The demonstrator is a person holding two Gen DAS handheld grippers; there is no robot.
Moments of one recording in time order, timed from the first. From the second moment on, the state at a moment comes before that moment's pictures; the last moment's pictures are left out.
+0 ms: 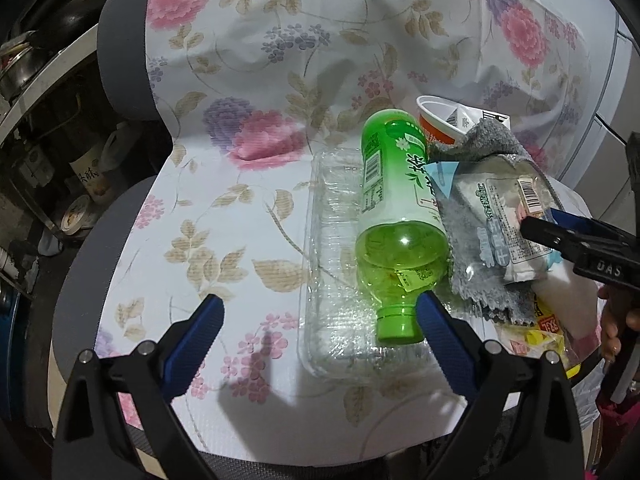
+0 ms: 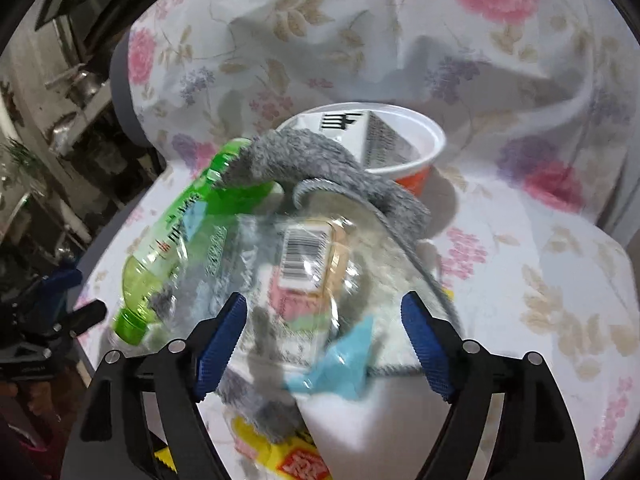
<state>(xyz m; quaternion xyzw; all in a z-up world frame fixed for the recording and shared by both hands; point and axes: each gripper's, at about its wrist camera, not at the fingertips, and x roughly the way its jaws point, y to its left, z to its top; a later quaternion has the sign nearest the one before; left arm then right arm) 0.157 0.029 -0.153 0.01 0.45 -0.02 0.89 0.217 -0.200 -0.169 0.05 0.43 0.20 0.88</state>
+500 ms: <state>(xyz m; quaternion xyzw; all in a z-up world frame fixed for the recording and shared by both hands) 0.128 0.026 -0.129 0.02 0.42 -0.03 0.91 0.156 -0.211 -0.100 0.08 0.32 0.23 0.92</state>
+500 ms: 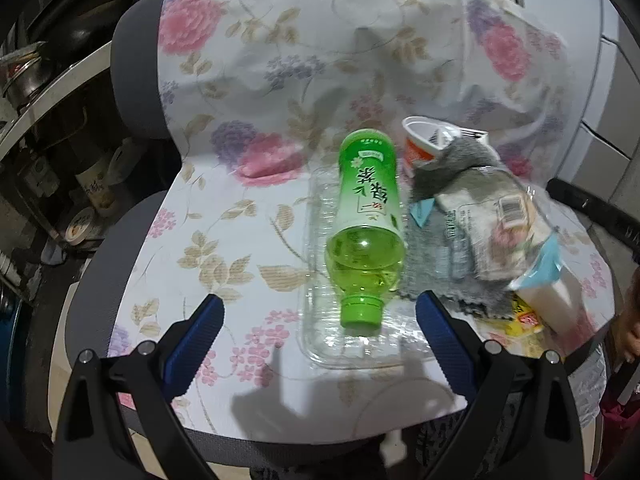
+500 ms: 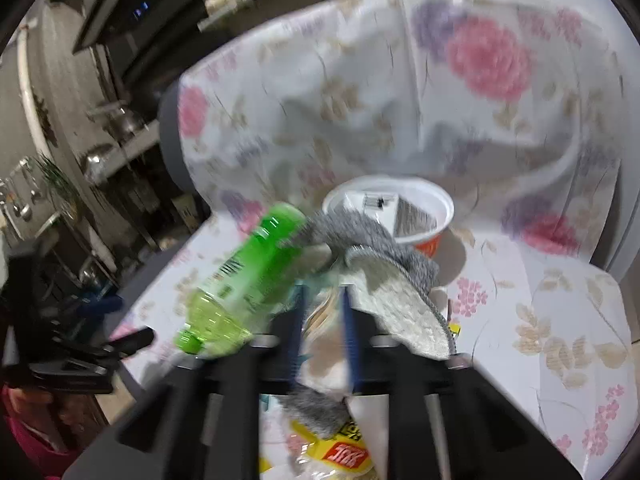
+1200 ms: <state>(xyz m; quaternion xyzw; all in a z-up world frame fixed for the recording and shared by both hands) 0.123 0.017 -0.143 0.01 0.43 -0.05 0.90 0.135 -0.211 -0.177 0.12 0.43 0.25 0.86</state>
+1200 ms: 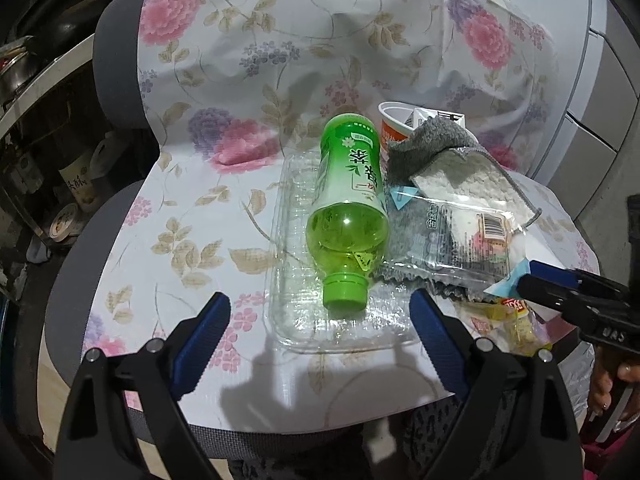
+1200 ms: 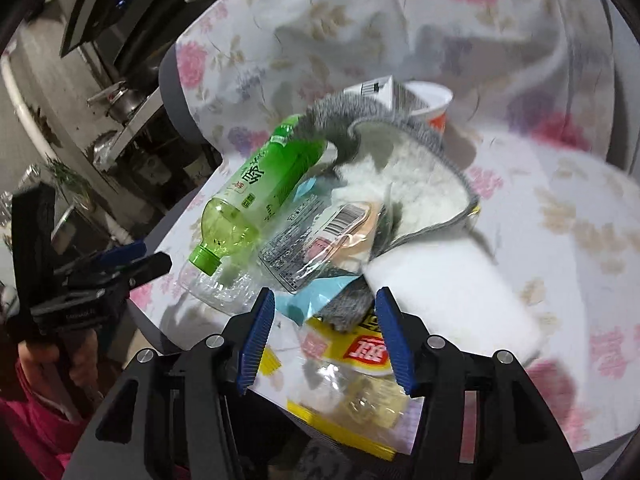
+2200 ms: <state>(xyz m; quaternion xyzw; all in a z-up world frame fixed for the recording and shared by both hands) 0.155 0.018 -0.128 0.00 0.41 -0.07 0.91 0.108 -0.223 -0.079 0.08 0.26 0.16 0.95</state>
